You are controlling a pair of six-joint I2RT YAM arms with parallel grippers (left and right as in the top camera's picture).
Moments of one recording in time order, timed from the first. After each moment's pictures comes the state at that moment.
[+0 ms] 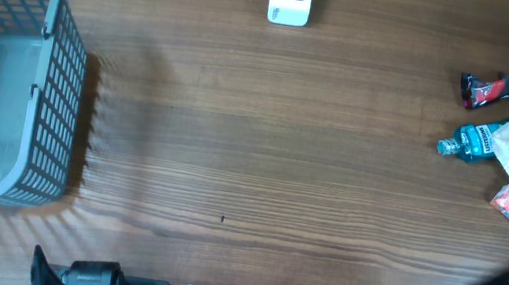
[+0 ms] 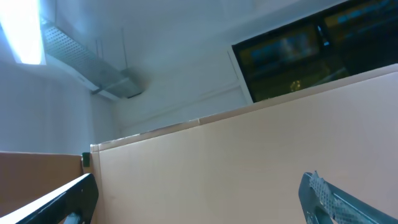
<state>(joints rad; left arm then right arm) 0.08 0.01 0.98 -0.23 0.09 0.25 -0.09 0.01 0.68 0.05 0.03 0.32</state>
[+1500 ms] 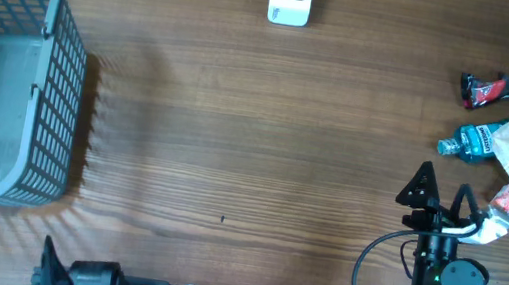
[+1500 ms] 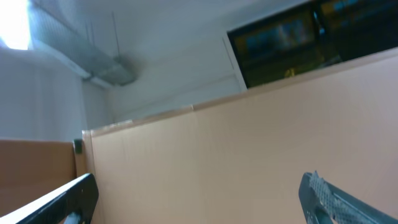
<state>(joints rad) 0.08 0.01 0.98 -0.30 0.10 0.25 -0.09 0.04 0.01 0.01 0.05 0.54</state>
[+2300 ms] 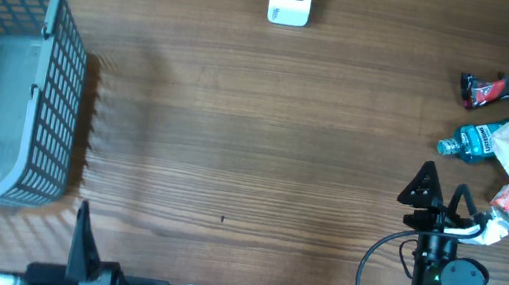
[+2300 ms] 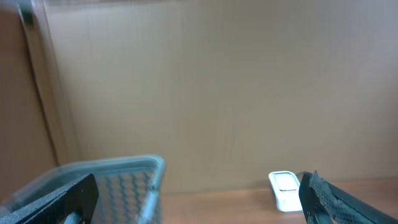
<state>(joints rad) 0.08 0.01 0.94 -0.68 0.06 0.08 -0.09 0.04 0.01 0.01 0.05 0.61</state>
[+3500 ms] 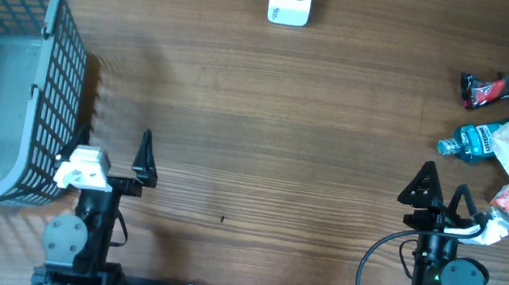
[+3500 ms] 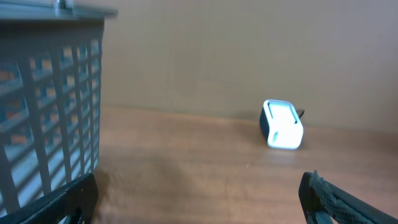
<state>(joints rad) 0.01 0.01 0.05 -0.03 0.01 -0.13 -0.09 0.05 0.01 0.01 0.06 0.61</state>
